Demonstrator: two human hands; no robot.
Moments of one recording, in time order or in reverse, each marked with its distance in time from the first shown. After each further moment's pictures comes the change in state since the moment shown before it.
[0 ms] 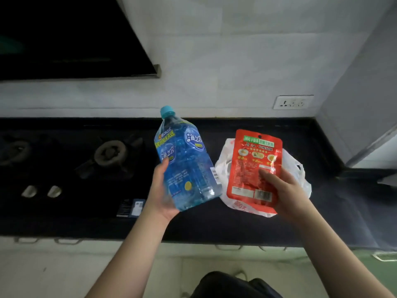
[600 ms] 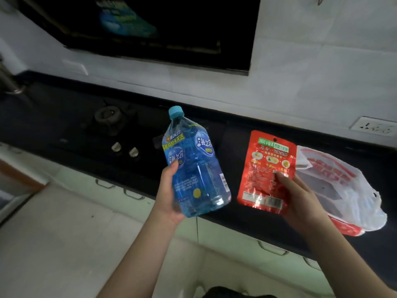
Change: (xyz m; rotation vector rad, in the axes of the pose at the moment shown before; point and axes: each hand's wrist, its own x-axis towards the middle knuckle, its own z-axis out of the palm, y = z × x) left_hand -0.141 0.066 -0.093 -0.069 0.144 0.228; right_hand -0.057 0.045 0.136 -0.008 -0.271 0.117
